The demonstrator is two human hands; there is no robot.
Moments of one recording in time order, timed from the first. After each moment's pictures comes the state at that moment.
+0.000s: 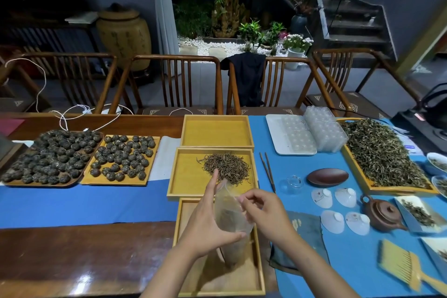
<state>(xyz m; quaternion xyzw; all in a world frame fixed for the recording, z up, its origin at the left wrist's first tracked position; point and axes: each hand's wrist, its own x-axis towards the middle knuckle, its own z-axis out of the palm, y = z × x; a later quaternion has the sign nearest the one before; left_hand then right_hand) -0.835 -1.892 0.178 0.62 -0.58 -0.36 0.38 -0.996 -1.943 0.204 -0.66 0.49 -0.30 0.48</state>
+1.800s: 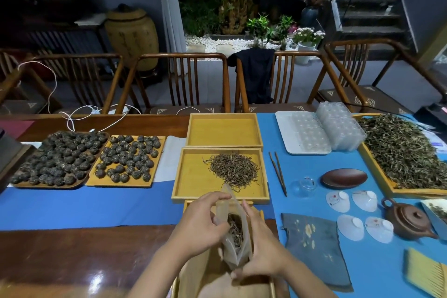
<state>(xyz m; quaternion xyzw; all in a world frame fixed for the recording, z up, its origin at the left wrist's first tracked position) -0.814 -1.905 0.180 0.65 -0.60 -0.36 0.30 -1.010 -1.948 0.075 -0.80 0.43 -0.10 0.40</state>
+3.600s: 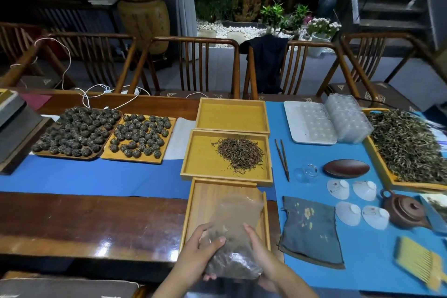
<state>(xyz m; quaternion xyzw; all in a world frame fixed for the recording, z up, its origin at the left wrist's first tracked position) -0.830 -1.802 0.112 0.67 -0.24 -0.58 0.39 -1.020 -1.870 0.062 -0.26 0.51 -0.04 0.82</state>
